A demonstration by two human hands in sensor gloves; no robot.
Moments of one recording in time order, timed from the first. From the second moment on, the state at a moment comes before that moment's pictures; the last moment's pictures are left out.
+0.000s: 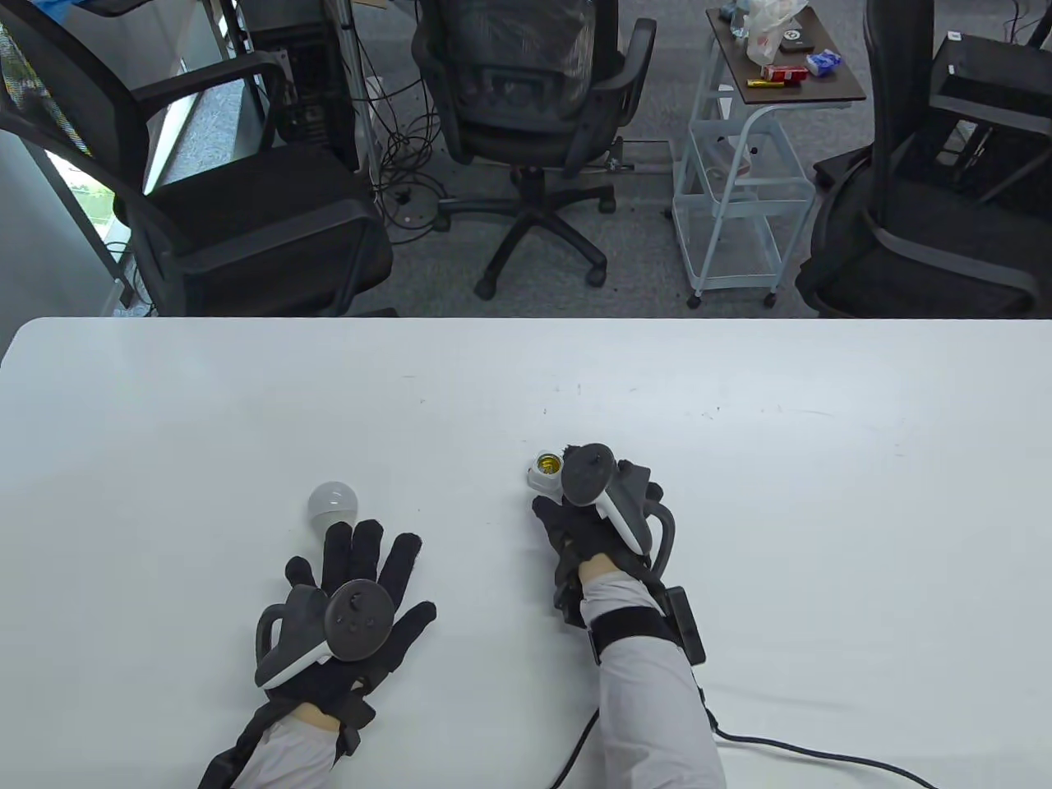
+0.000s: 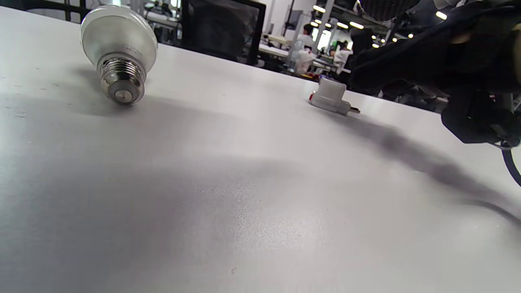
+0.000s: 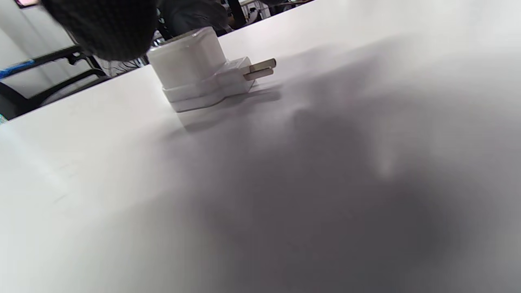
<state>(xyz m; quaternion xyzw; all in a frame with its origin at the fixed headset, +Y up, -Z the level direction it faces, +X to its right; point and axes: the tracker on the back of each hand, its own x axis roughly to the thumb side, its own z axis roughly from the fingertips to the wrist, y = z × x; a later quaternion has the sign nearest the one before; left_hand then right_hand) -0.223 -0.704 -0.275 -0.09 -0.14 0.09 0.98 0.051 -0.731 -0.424 -0.10 0.10 0.97 0.20</state>
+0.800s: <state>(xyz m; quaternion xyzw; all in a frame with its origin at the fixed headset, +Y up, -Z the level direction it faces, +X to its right) -0.223 -0.705 -0.273 -0.10 -0.14 0.09 0.98 0.100 -0.709 -0.310 -0.04 -0.01 0.92 0.39</state>
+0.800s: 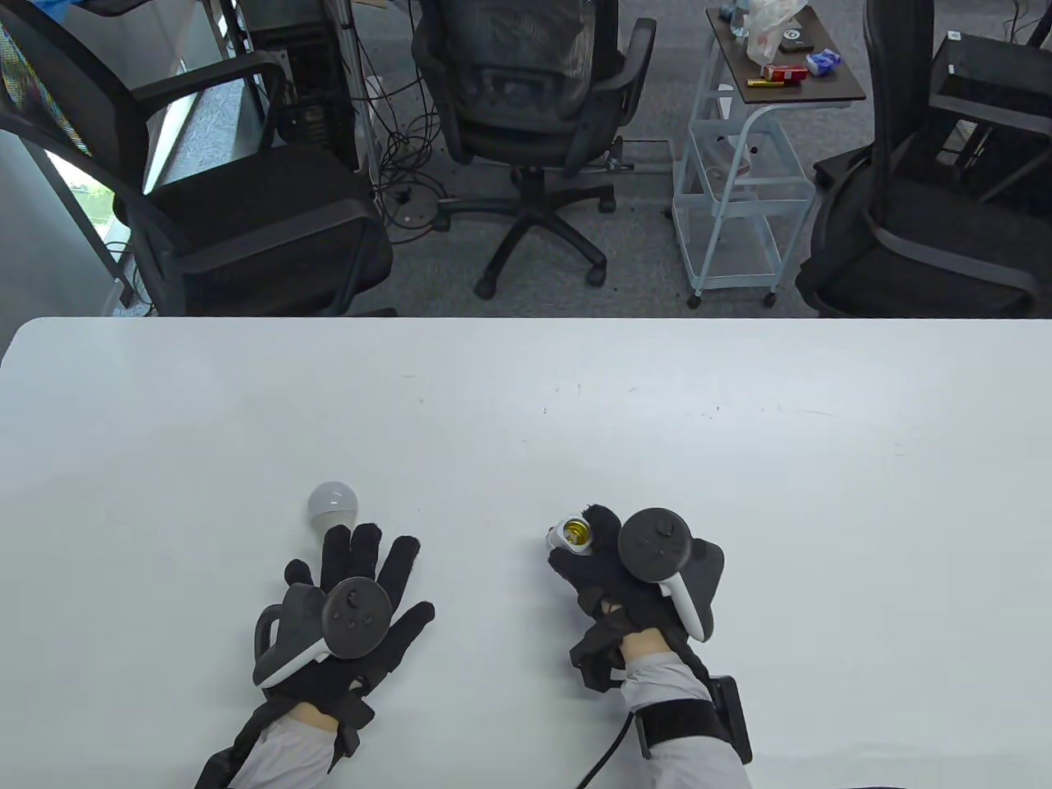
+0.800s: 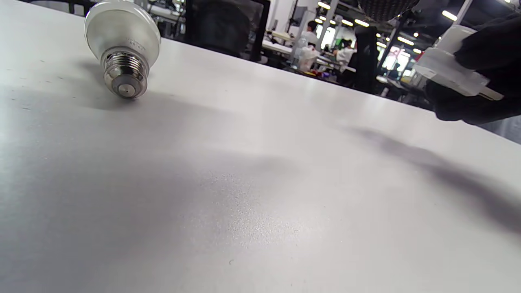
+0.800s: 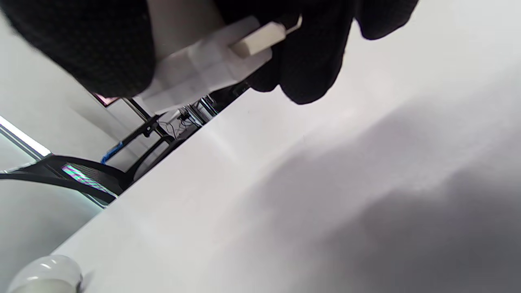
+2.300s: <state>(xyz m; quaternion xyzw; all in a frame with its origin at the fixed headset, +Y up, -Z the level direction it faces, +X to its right) -0.259 -0.716 -0.387 -0.10 0.20 0.00 0.97 0.118 -0.716 -0.295 0.00 -0.06 0.87 0.49</state>
